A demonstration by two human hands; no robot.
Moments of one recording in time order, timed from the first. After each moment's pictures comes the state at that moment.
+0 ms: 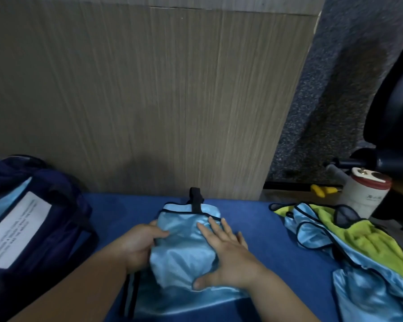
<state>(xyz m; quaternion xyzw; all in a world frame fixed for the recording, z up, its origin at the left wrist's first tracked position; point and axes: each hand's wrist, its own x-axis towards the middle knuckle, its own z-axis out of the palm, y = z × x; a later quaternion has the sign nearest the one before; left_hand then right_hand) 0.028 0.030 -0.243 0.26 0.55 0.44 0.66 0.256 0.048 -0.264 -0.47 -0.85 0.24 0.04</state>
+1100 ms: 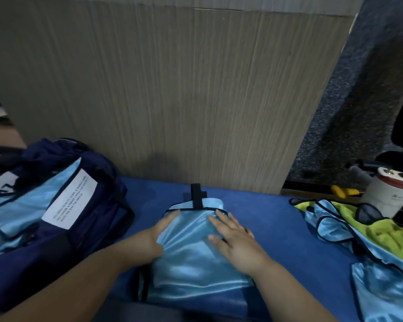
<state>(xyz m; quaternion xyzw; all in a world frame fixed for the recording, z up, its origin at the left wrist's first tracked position) -0.022 -0.042 -0.243 0.60 0.64 0.20 0.43 0.221 0.026 -0.270 -0.47 -0.84 0.25 0.09</state>
